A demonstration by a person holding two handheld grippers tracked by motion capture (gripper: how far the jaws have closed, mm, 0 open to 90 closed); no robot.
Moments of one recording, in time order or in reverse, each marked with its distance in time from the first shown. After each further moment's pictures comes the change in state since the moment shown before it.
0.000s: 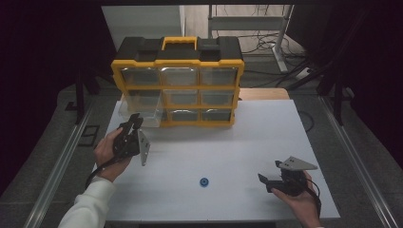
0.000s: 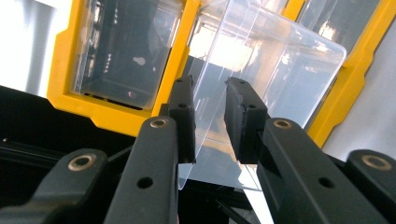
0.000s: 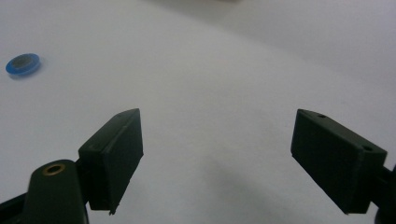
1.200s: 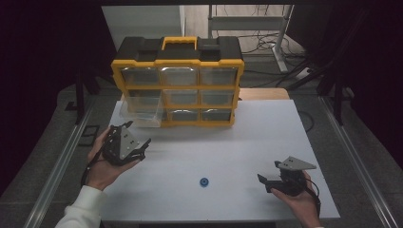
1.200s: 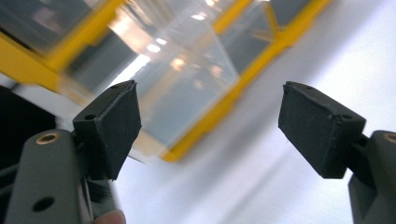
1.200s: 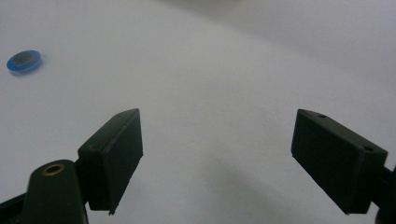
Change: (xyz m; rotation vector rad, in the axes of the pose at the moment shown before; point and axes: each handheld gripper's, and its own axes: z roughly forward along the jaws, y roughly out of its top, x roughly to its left) left arm 0.023 -0.011 -0.026 0.002 -0.491 -0.546; right arm 0.001 0.000 0.002 0.011 0.007 -0.005
